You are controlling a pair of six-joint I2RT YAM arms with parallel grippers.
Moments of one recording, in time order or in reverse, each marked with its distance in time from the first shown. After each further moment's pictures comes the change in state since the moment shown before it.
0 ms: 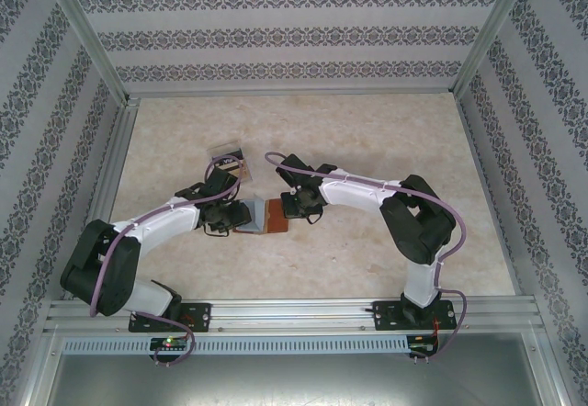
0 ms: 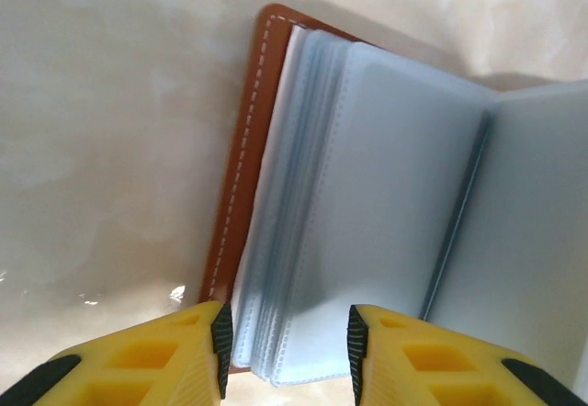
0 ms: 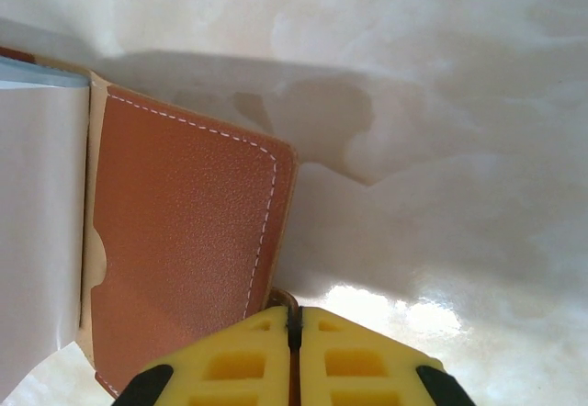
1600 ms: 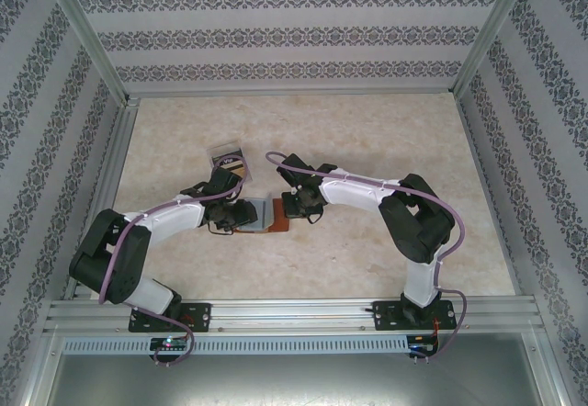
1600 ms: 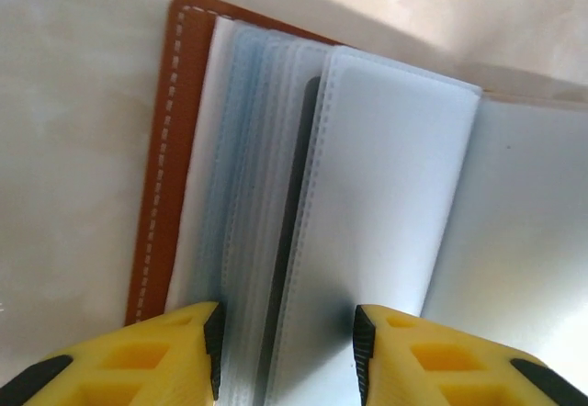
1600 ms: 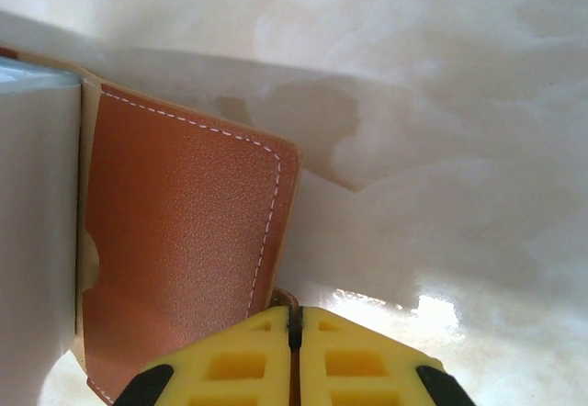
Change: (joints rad) left arm 0.002 0.077 0.003 0.098 0.083 0.022; right arm -0.007 0.010 0.000 0.002 -0.005 0.000
